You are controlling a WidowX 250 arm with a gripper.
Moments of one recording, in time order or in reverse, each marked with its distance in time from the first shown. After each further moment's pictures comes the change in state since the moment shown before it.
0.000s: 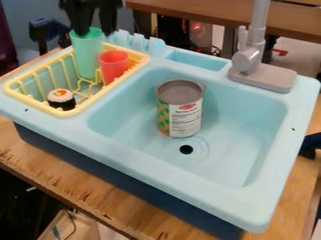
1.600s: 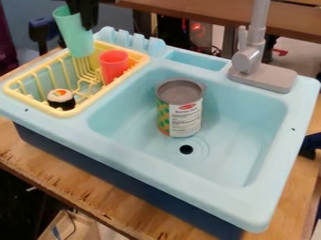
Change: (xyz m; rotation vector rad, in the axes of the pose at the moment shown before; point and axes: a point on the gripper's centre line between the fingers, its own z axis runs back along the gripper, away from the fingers) arm -0.005 0.007 0.002 0.077 0.032 0.002
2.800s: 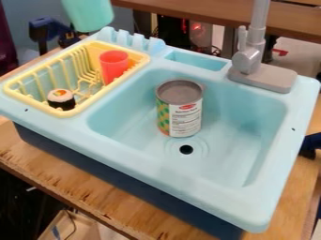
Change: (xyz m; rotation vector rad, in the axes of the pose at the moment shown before) arm -0.141 -0.081 0.095 -0.074 -0.085 -0.238
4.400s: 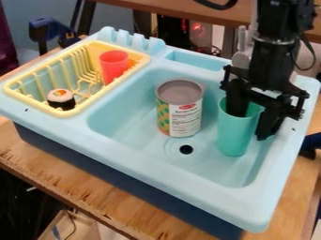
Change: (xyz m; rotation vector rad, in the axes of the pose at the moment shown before) arm 0.069 -0.142 -0.181 0.017 0.188 -0.347
